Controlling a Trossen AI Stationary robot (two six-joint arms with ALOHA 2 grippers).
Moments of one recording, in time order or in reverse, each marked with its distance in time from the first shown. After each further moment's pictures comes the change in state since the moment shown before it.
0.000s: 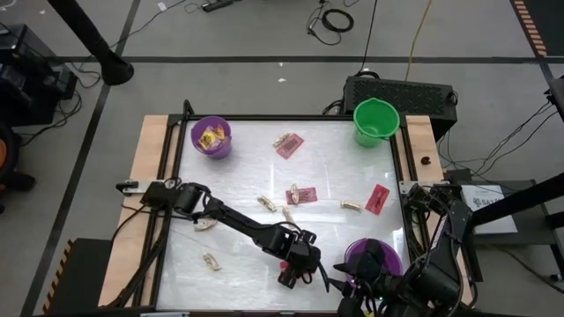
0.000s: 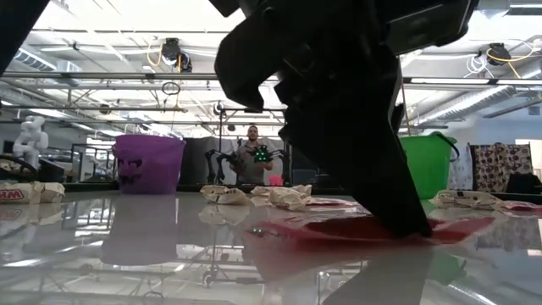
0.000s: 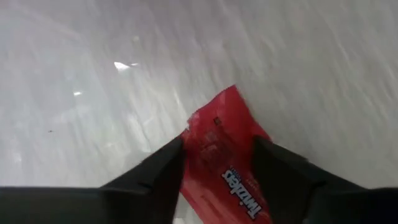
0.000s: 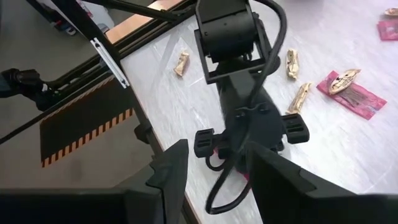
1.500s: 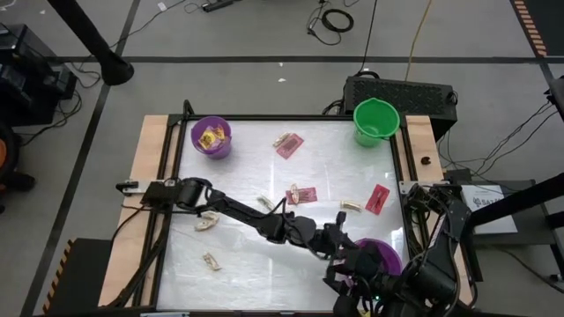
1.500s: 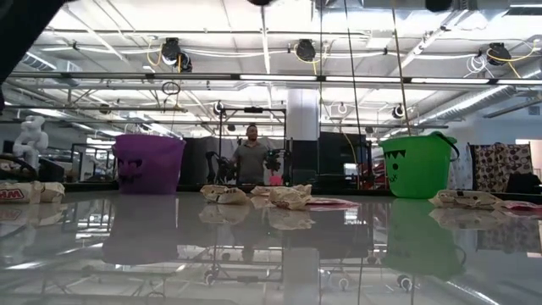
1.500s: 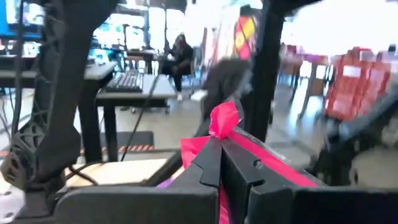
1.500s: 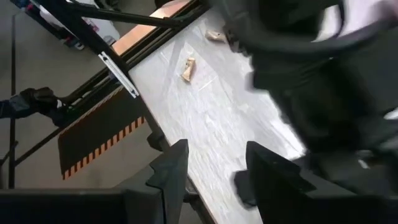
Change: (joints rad) left arm 0.072 -0.010 0.014 1.139 -0.048 -0.171; right arm -0.012 0.002 -0.001 0.048 -0.003 0.053
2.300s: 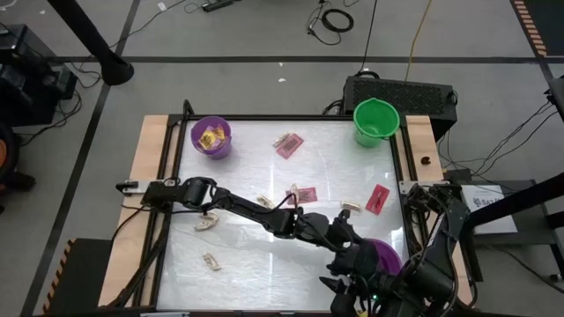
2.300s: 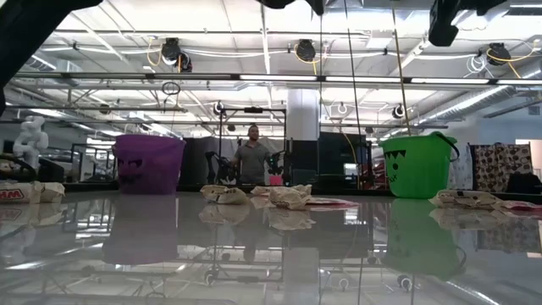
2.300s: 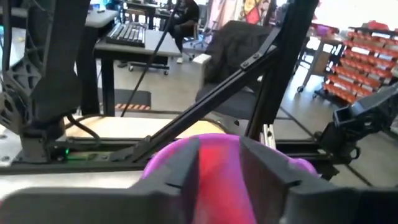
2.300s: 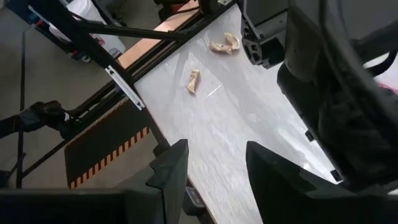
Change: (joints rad) left arm 0.033 0.046 0.101 -0.232 0.038 -0.098; right arm -0.014 -0.001 0.000 0.037 0.037 -0.008
